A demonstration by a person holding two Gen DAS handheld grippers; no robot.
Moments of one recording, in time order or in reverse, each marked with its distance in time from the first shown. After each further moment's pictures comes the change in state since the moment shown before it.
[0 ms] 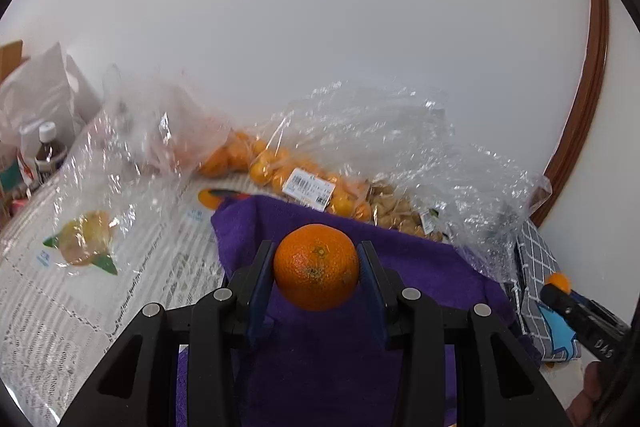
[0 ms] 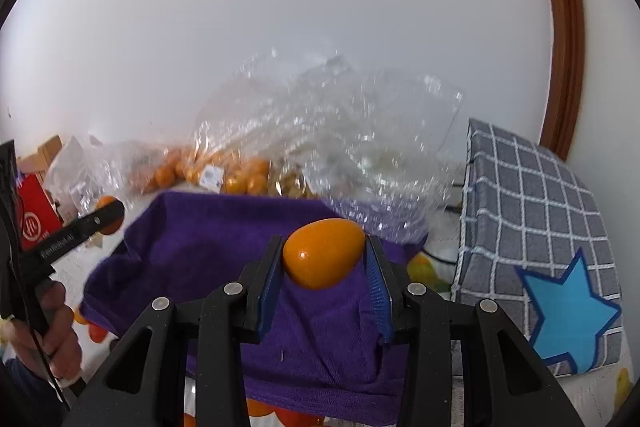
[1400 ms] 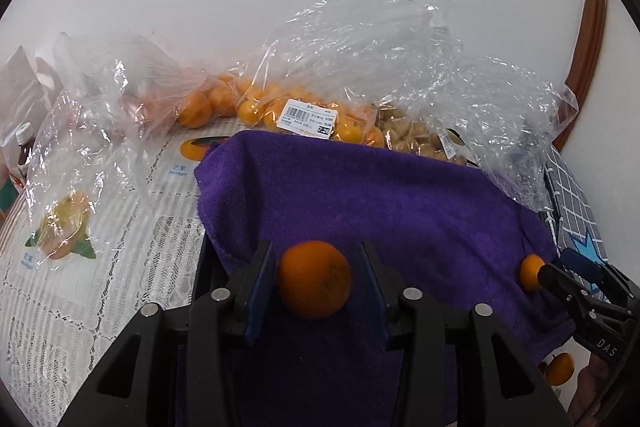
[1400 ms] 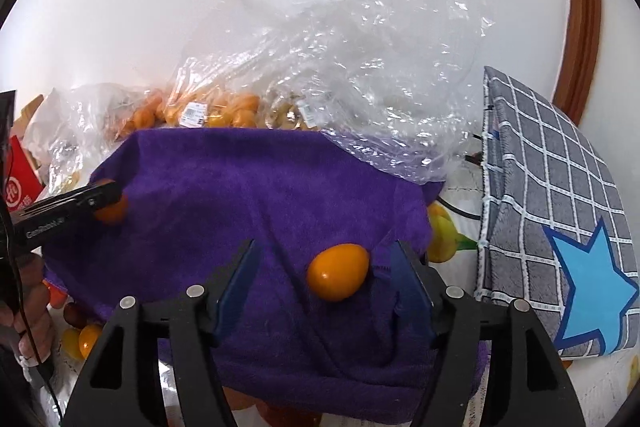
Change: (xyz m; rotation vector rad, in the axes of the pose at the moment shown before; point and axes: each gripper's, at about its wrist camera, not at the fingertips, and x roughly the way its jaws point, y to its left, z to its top) left arm 0.042 -0.007 -0.020 0.147 0.198 0.045; right arm 0.044 0.006 -0.034 -0.047 0.111 -0.031
